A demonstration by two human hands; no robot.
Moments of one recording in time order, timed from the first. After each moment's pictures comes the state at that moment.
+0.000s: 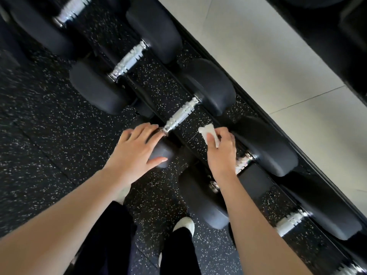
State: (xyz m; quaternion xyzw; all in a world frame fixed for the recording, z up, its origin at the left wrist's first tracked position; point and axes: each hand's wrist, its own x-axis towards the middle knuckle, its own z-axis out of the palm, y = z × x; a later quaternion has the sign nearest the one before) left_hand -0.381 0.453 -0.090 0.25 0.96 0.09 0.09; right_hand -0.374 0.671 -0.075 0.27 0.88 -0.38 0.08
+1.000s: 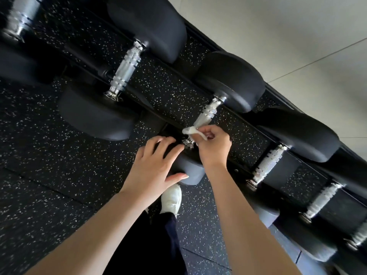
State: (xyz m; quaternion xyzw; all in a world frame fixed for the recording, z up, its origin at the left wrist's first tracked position) left_hand -0.432 0.404 -0.118 0.35 0.91 0.16 0.14; right_hand -0.436 0.568 -0.109 0.44 0.79 -0.43 0.02
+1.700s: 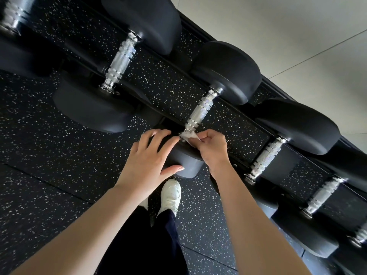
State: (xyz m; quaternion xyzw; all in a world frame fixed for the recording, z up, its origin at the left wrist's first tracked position) left_hand -0.426 0.406 -0.118 0.34 0.92 0.16 0.14; right_hand -0.412 0.582 -0.126 0.48 0.70 -0.51 0.15
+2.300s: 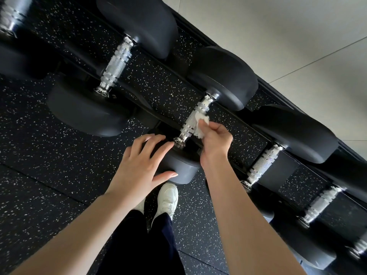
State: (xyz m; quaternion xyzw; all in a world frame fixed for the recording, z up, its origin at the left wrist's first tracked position) left_hand -0.425 0.407 -0.118 0.34 0.92 0.15 0.14; right_hand -0.442 0.590 -0.123 0.60 0.48 -0.64 -0.06
